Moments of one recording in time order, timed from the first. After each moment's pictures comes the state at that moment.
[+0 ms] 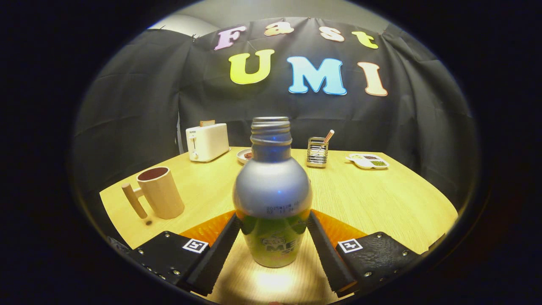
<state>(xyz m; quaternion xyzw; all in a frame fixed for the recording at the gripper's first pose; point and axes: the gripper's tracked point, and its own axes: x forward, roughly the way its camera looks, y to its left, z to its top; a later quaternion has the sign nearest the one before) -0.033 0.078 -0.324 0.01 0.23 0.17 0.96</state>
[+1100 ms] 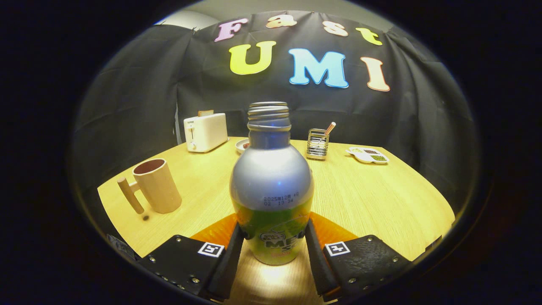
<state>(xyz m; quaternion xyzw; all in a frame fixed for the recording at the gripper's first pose) -0.033 0.083 -0.326 -0.02 0.26 0.17 0.95</state>
